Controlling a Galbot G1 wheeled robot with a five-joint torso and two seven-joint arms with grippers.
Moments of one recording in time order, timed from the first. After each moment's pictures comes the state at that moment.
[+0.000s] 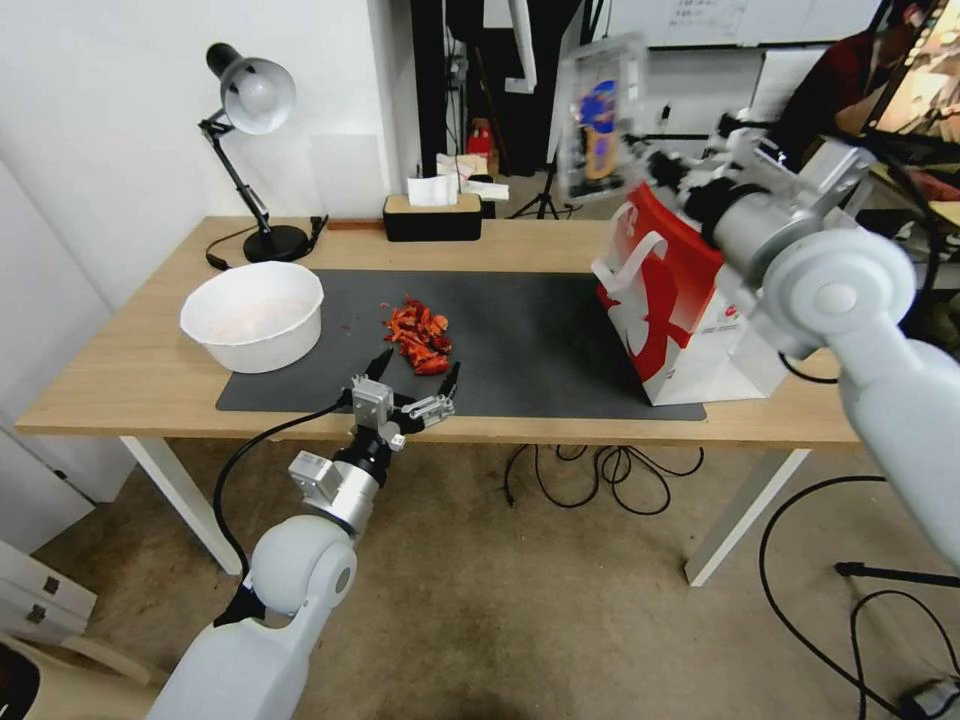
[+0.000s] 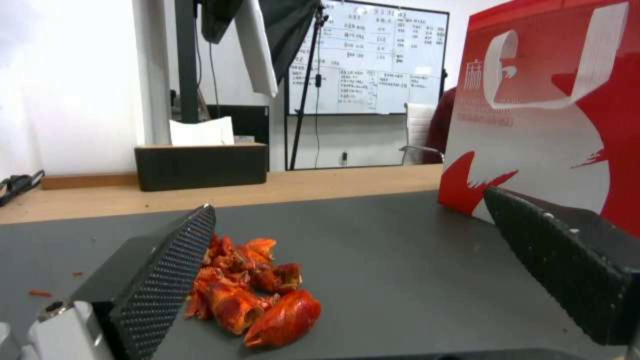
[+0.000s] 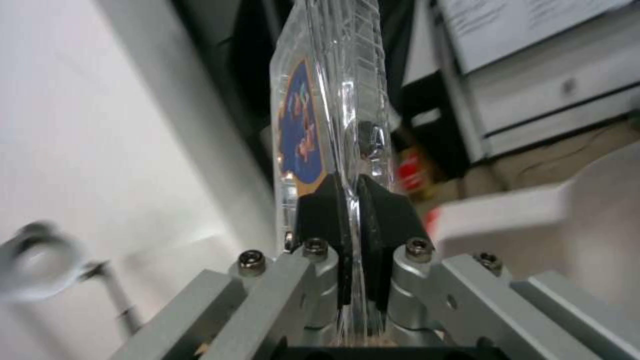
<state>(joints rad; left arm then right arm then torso) 1.26 -1.23 -0.28 -1.97 -0.39 -0.03 0.05 -0.43 0.82 0.23 1.93 1.40 -0.34 0.56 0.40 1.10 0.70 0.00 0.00</state>
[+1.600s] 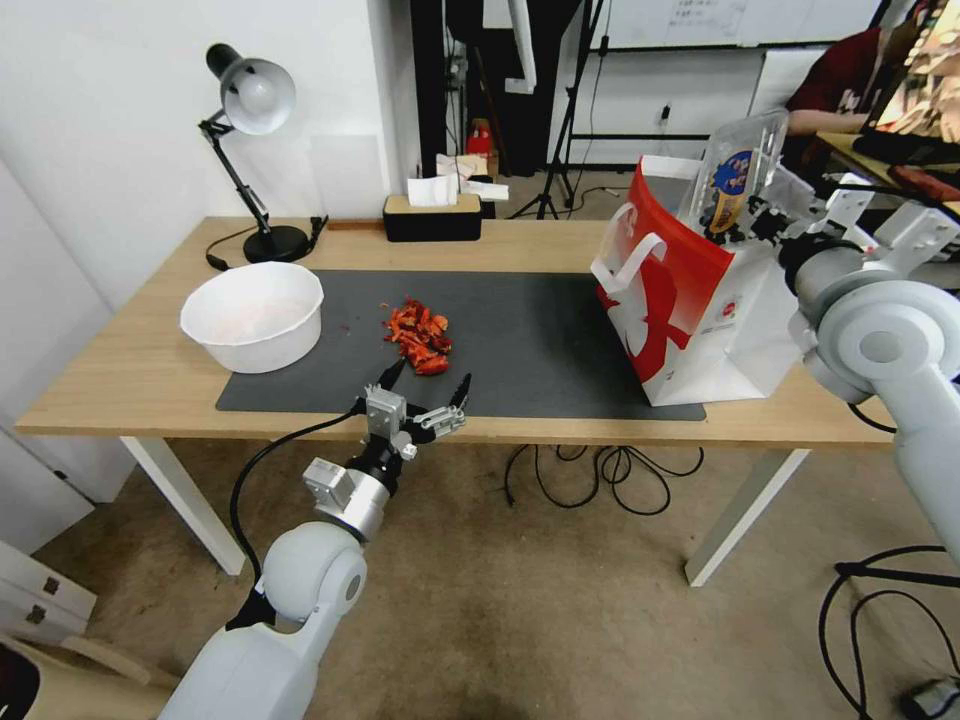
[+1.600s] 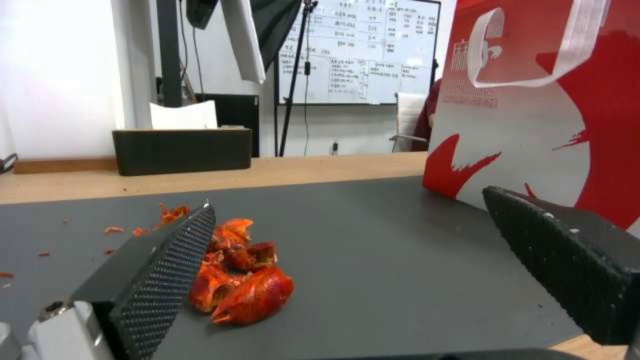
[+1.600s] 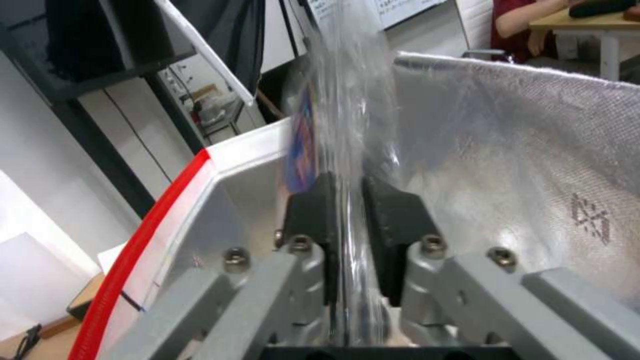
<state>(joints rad) 1.25 -1.24 -0.25 -1.95 -0.37 -0.03 0.05 -0.68 0.78 0.37 1.98 1.35 -0.35 0.74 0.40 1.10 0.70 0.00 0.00</state>
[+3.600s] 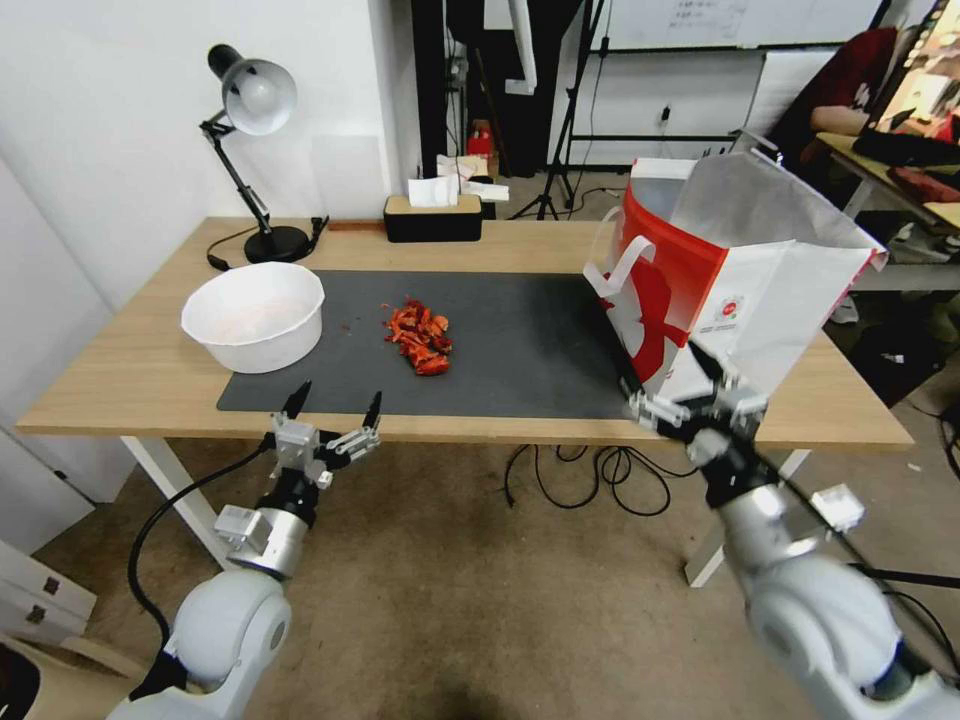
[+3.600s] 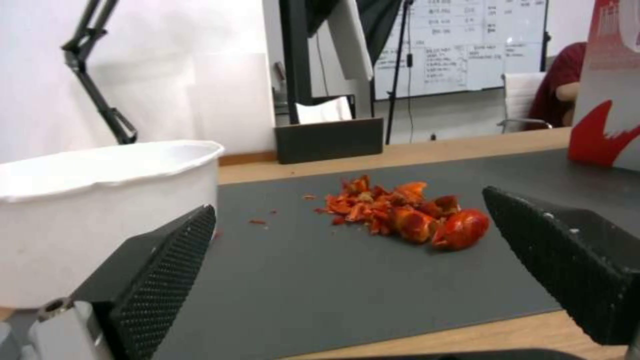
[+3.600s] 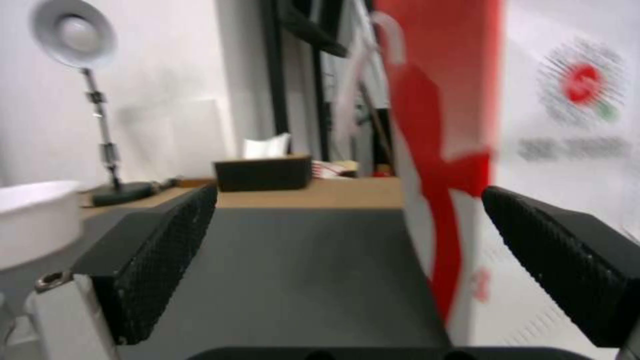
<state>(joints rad) 1.49 -1.17 -0.47 -2.01 -0.33 -0.17 -0.03 -1.57 1.05 0.47 2.17 0.49 0.19 0.11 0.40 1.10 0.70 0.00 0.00</state>
